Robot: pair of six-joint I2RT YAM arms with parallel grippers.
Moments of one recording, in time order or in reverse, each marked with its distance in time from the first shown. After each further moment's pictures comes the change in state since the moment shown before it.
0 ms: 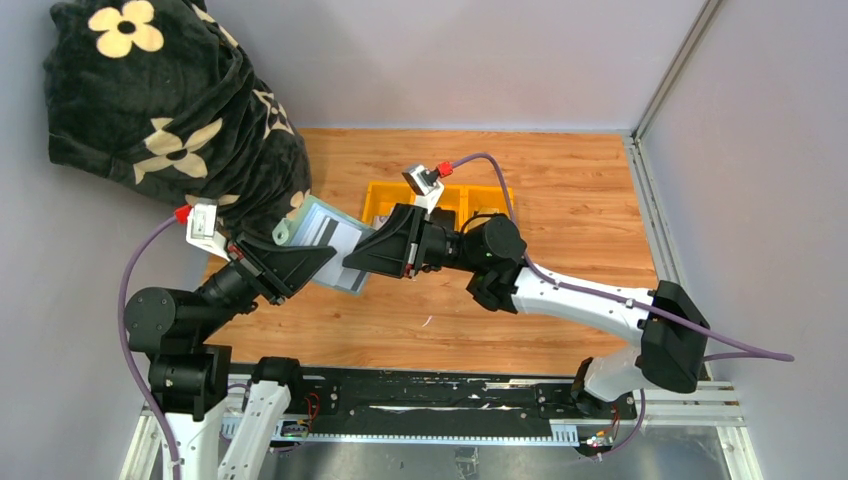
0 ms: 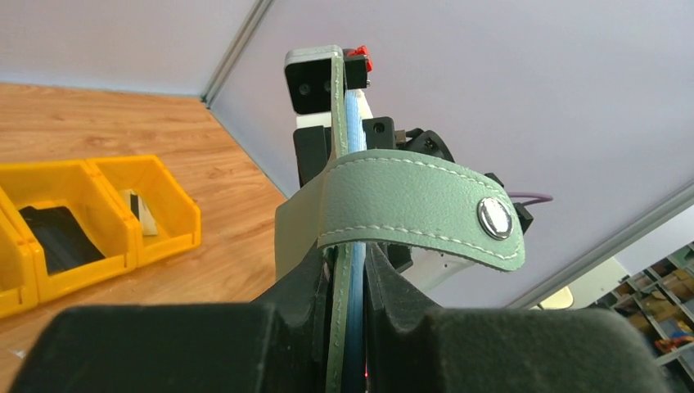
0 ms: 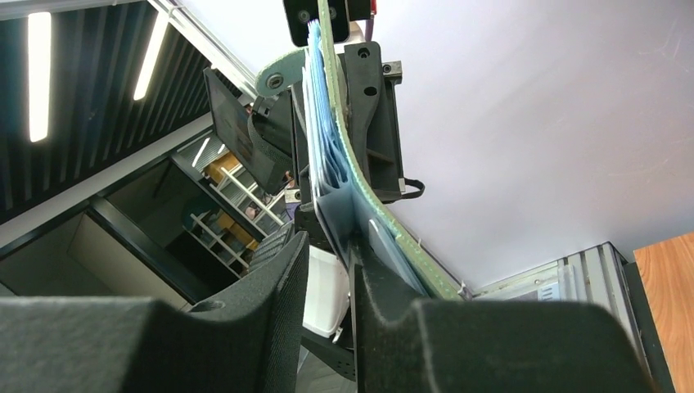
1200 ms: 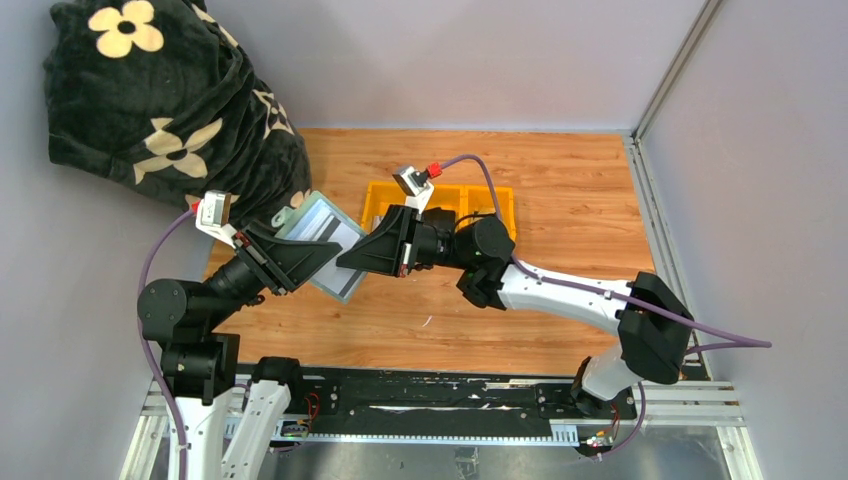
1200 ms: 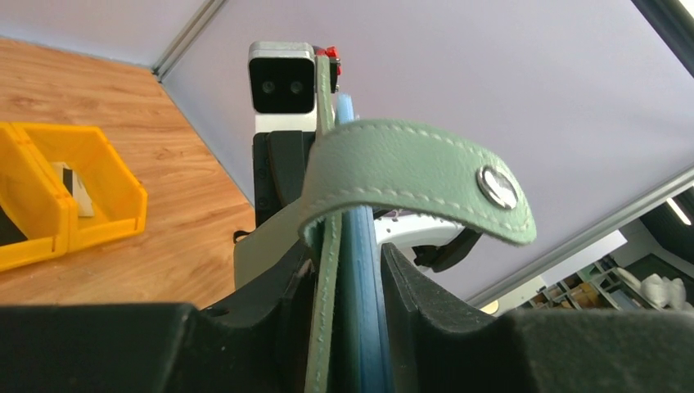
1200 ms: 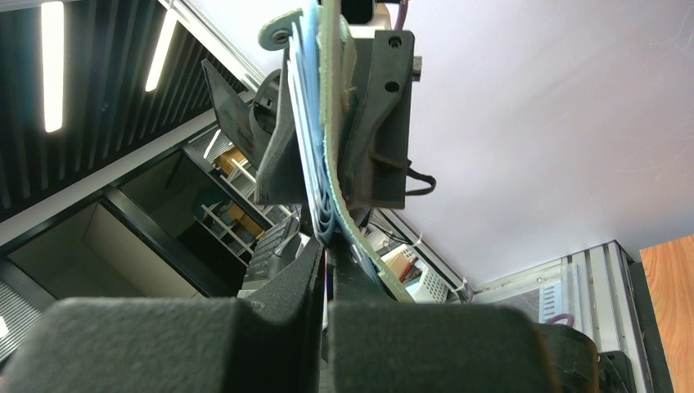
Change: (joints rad) left arm 0.002 0.011 -0.079 0.132 0.010 -0.206; right arm -0.013 0.095 0.034 0.092 -0.048 0.034
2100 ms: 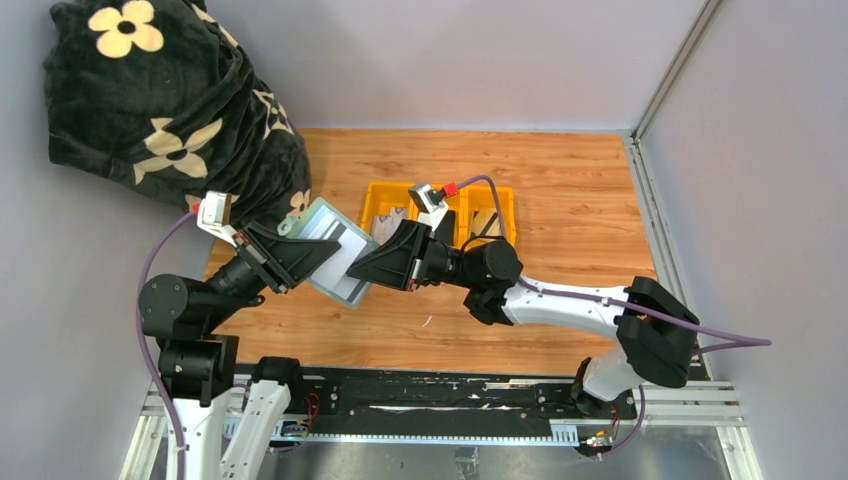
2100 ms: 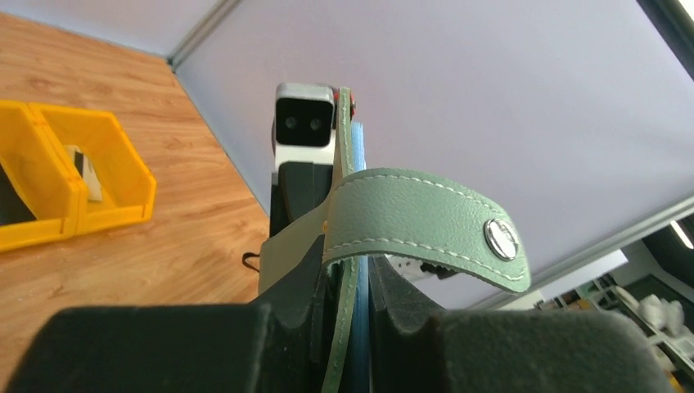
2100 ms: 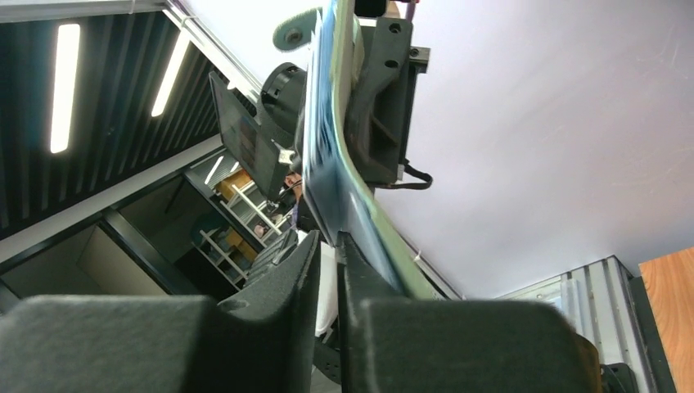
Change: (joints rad) left arm -0.003 0.003 0.013 -0.084 -0.018 0.013; right arm 0.033 -0.037 -0.164 0.162 0.102 -0.009
